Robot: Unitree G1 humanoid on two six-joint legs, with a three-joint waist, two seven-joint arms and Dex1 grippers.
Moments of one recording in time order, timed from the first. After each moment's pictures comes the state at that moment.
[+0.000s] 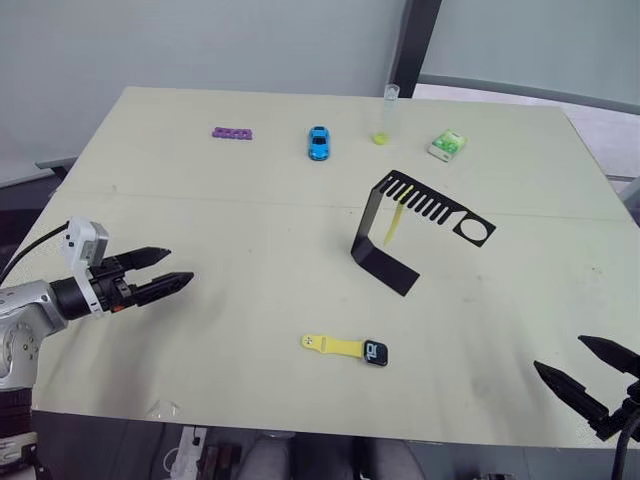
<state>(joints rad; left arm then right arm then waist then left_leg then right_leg) -0.23 0.83 0.36 0.03 -0.56 0.57 -1.03 0.58 -0.57 -0.85 -0.67 0.66 0.56 0.86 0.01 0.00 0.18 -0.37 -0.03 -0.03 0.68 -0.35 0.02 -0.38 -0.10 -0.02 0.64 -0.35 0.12</state>
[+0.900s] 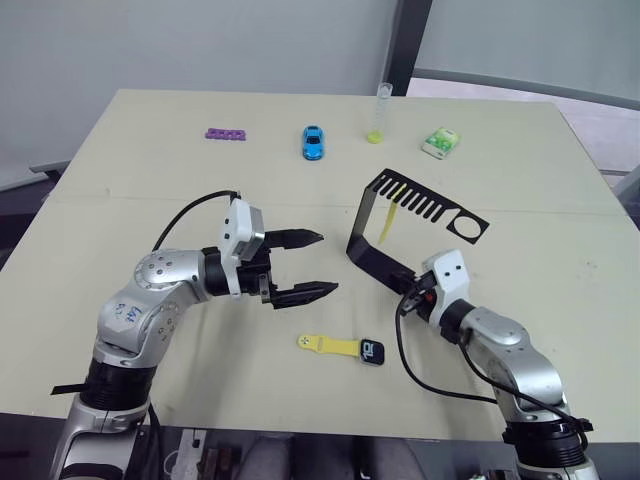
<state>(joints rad) -0.47 0.52 -0.04 -0.30 -0.56 0.55 -0.89 -0.19 -0.37 0.00 -0.25 0.23 0.58 0.43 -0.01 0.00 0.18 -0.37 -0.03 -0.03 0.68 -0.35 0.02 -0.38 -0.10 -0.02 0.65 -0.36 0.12</state>
